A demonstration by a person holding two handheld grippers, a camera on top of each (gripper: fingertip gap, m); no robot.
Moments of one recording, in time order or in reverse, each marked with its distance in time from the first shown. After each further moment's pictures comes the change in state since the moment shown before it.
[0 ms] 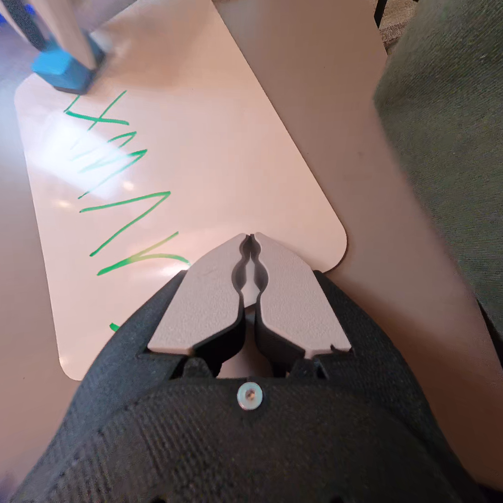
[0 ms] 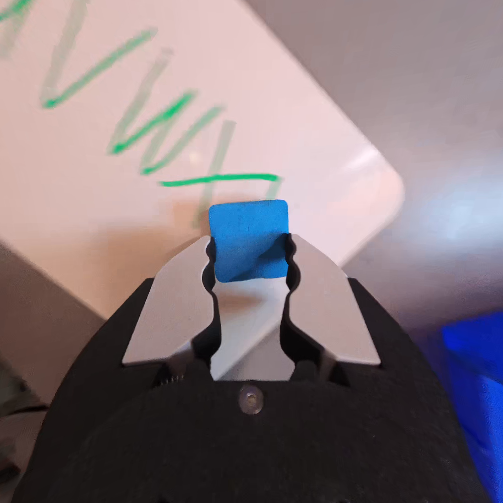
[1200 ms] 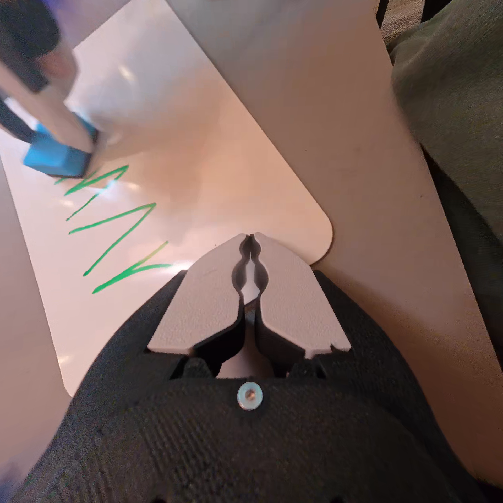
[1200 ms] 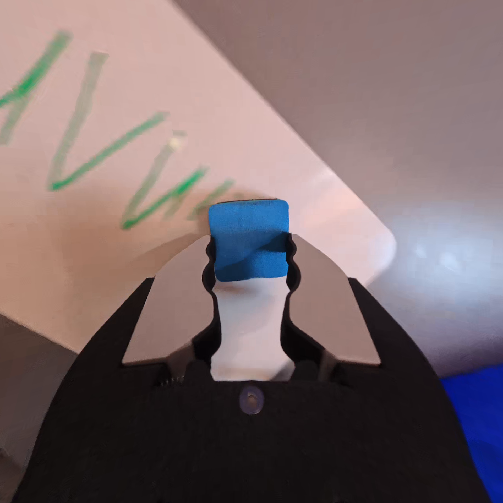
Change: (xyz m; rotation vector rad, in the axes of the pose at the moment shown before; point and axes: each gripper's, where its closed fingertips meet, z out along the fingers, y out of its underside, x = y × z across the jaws) left arm 0.002 0.001 -0.002 -0.009 -0.012 0.008; right arm -0.015 -0.073 0.029 -0.049 0.021 -0.151
